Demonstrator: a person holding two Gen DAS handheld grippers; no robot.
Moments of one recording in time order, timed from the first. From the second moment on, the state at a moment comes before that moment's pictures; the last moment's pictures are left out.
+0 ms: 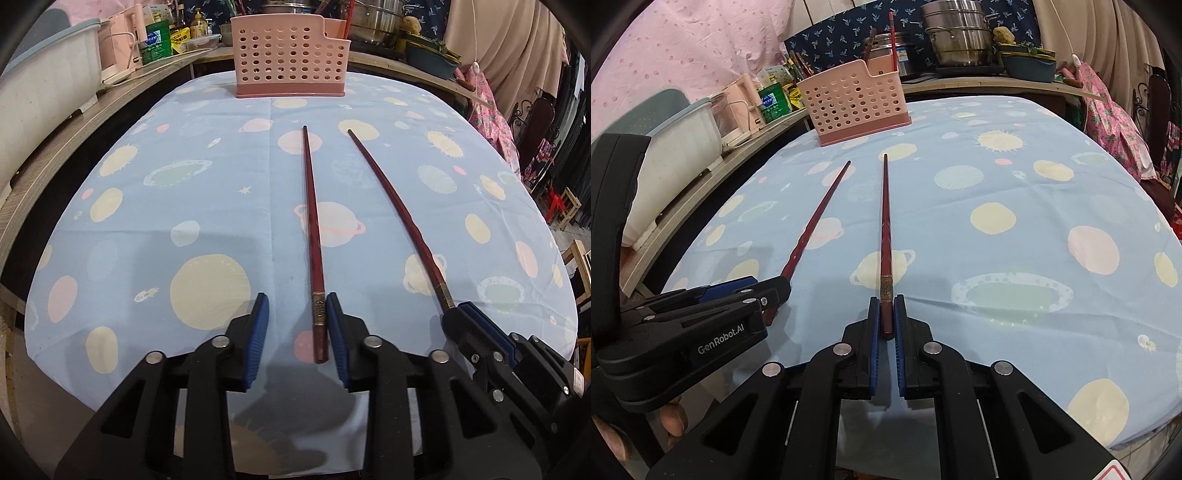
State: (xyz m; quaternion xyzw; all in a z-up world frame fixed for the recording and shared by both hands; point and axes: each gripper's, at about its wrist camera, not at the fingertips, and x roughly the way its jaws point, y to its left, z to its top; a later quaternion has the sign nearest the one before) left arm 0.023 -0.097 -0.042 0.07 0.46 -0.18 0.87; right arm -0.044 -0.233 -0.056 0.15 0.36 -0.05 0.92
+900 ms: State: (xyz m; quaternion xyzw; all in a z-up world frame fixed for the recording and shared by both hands) left arm 0.021 -0.082 -0.033 0.04 0.48 -0.20 0.85; right arm -0.052 -0.227 -0.040 0.14 0.35 -0.04 0.93
